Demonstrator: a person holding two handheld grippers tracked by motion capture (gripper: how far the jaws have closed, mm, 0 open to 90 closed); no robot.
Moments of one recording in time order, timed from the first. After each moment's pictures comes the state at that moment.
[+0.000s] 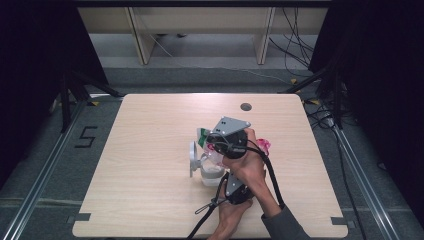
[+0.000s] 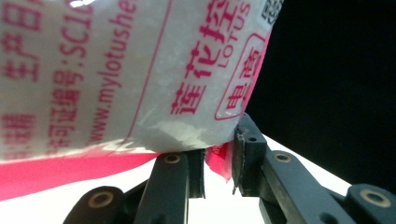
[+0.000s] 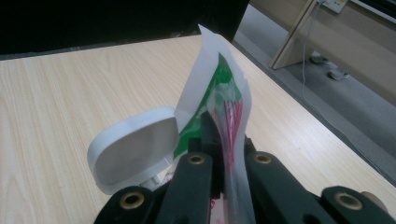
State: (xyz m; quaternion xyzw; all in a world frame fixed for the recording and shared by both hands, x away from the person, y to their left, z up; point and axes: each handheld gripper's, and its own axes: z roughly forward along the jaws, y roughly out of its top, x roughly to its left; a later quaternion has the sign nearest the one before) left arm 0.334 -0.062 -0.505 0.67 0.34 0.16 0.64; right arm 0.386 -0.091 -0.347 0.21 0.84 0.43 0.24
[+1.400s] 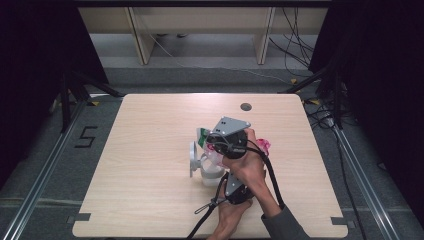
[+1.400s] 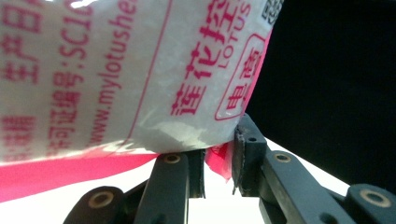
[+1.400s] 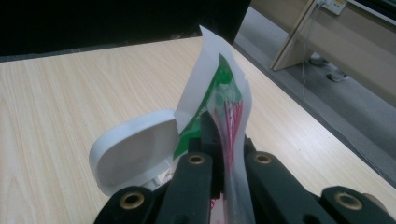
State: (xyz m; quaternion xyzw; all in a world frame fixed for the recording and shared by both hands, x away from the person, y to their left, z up) left arm 0.335 -0.061 -0.505 0.67 0.33 0.16 0.64; right arm 0.386 -0.091 -0.346 0.21 0.84 0.44 0.24
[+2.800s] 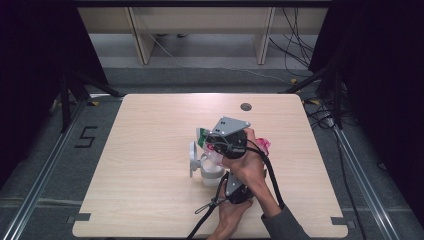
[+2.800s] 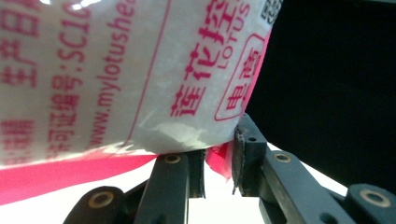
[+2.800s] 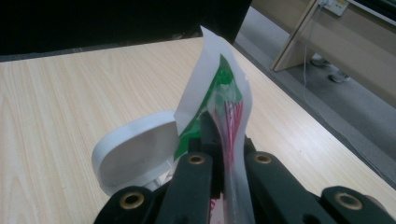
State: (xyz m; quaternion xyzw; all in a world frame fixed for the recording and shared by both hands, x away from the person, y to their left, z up) left arm 0.335 -0.062 -0.503 0.67 0.33 0.16 0.65; right arm 0.386 -0.091 -0.345 0.20 0.84 0.44 0.24
